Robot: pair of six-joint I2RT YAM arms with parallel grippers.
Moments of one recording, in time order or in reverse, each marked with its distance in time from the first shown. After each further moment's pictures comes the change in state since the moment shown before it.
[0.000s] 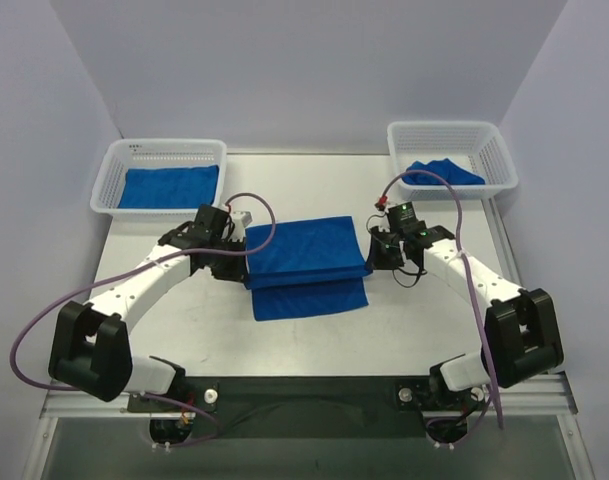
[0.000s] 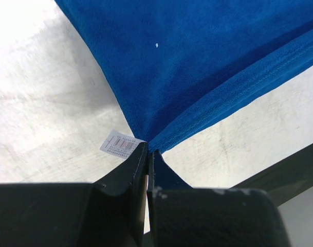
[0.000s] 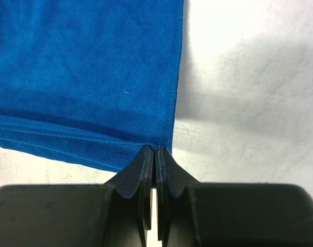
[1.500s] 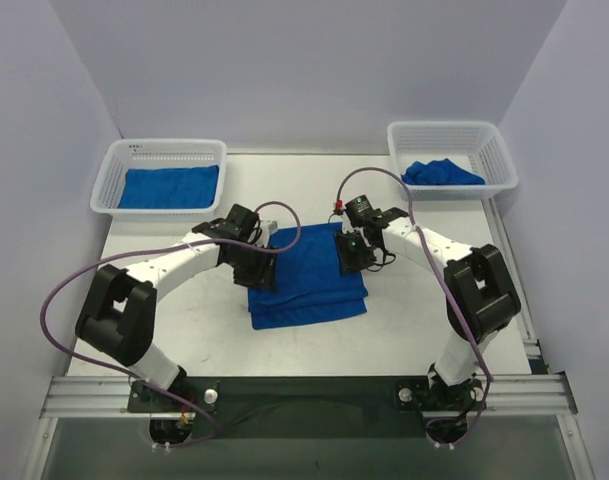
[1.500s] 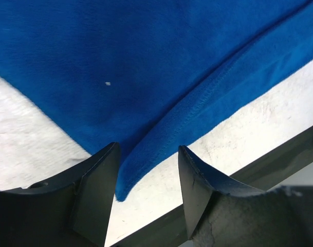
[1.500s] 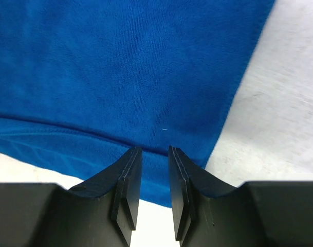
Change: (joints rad) left arm -0.100 0.205 0.078 -0.002 0.056 -0.058; right arm 0.158 0.286 0.238 -0.130 0.011 -0.085
